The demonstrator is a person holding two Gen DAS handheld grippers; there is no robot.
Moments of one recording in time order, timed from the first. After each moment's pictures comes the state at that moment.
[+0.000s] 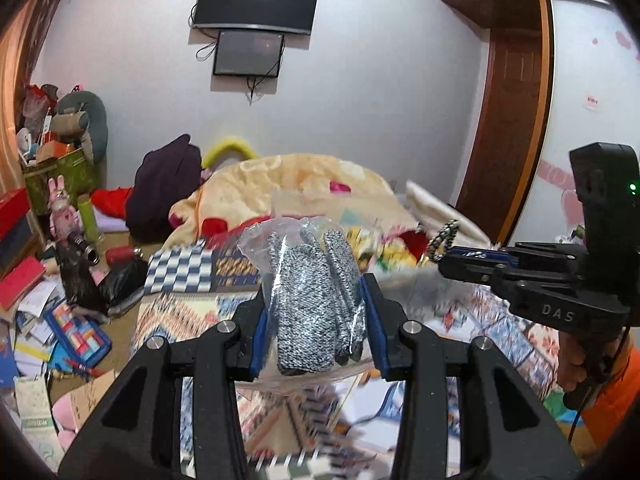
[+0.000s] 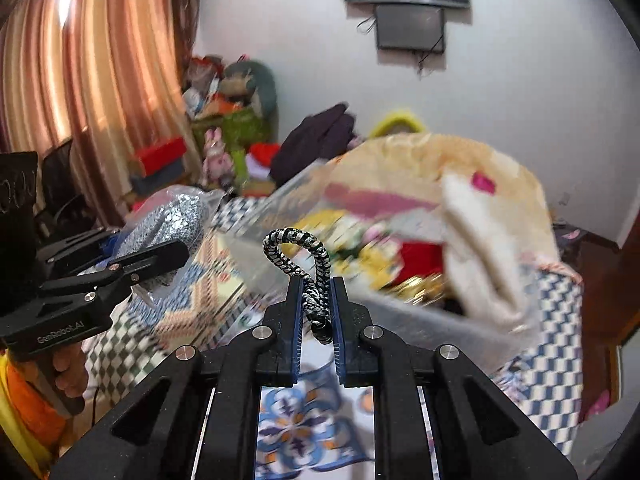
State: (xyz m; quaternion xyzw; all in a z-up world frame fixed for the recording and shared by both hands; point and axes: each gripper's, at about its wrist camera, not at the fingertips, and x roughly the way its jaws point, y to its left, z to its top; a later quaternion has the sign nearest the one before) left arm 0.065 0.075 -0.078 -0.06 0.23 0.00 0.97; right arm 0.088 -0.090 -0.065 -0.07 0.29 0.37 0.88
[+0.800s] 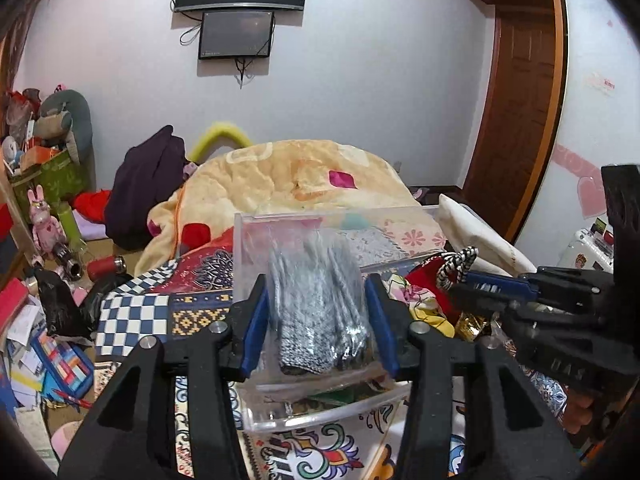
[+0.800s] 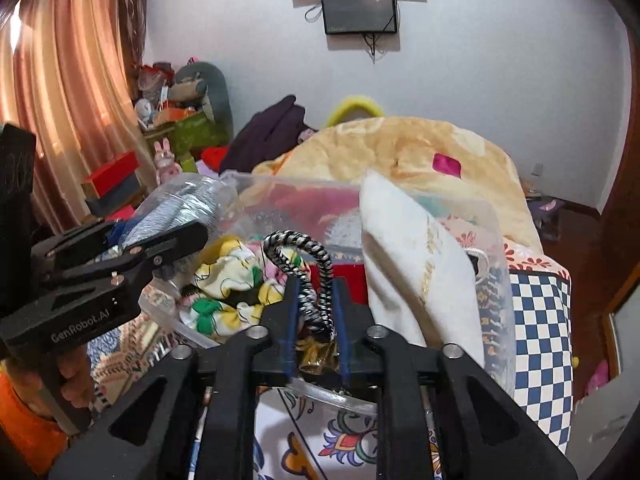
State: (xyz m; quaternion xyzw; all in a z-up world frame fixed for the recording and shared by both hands) left arm 0.173 0.065 -0.089 -0.04 0.27 0.00 0.96; right arm 0.151 -0.083 -0.083 -0.05 0.33 0.31 0.89
